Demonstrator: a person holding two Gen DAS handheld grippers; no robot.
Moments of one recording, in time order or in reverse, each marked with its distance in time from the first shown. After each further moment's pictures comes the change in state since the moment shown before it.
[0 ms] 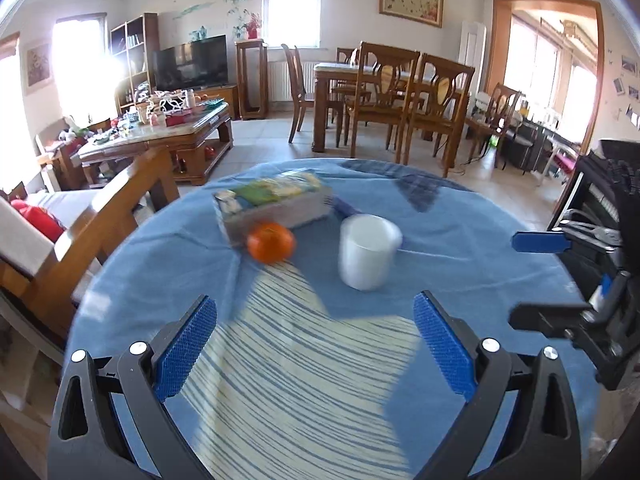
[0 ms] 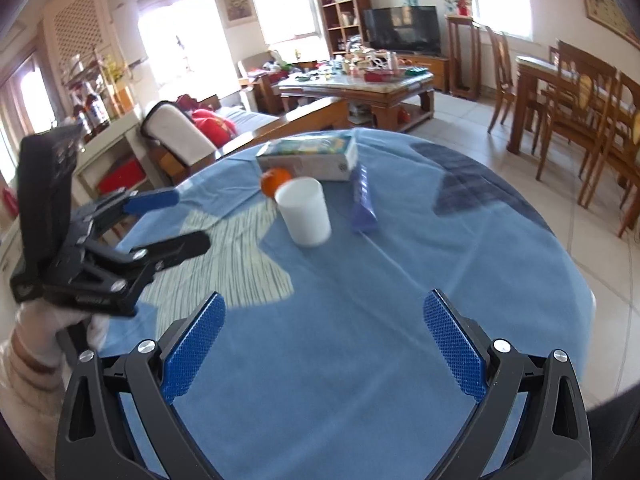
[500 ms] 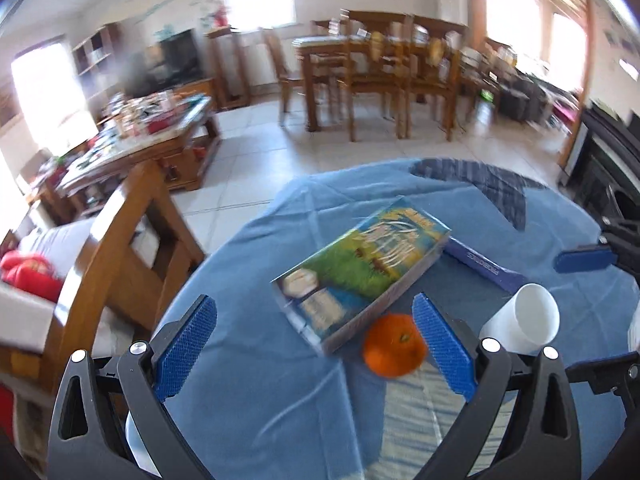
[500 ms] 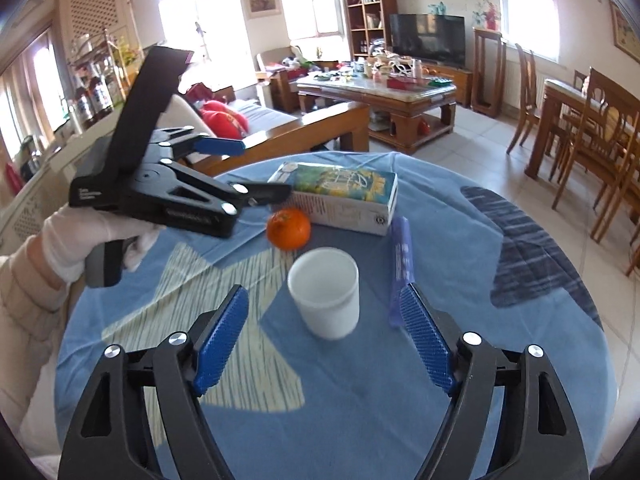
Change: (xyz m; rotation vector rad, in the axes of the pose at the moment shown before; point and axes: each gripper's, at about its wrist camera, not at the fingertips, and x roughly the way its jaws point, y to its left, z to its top) left arm 0.090 0.055 0.061 0.188 0.103 -0.037; right arm 0.070 0.001 0.054 -0.059 0.005 0.028
